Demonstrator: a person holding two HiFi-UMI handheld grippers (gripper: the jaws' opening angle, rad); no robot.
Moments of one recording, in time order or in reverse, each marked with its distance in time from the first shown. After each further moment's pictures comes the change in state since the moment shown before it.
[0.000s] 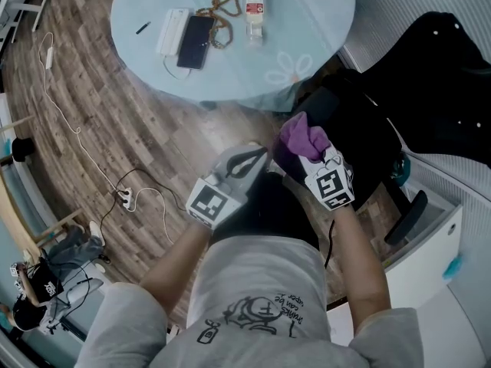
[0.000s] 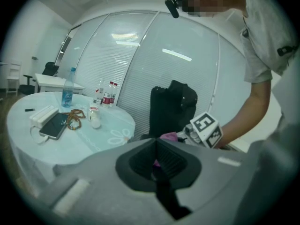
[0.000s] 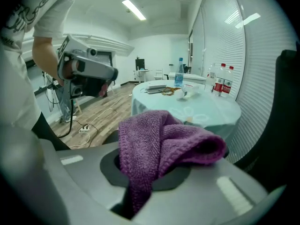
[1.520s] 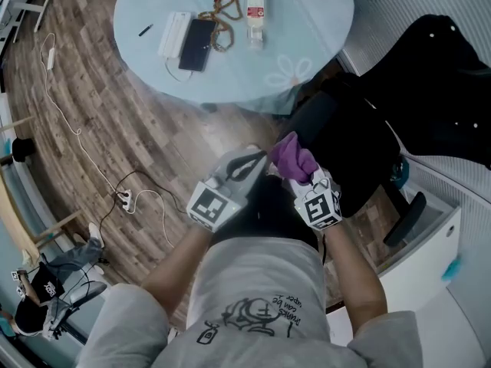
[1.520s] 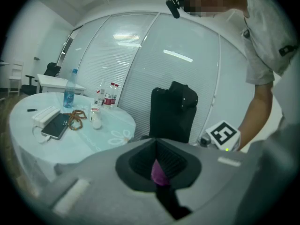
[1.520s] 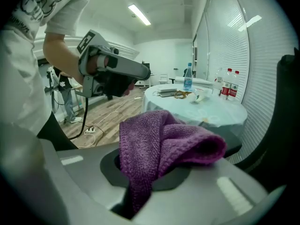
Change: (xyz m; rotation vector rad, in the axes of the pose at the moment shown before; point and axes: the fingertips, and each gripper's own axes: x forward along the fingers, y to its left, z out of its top) left arm -0.004 -0.003 0.002 -0.010 -0.010 0.014; right arm -0.010 0.059 -0.001 -0.016 -0.056 0.035
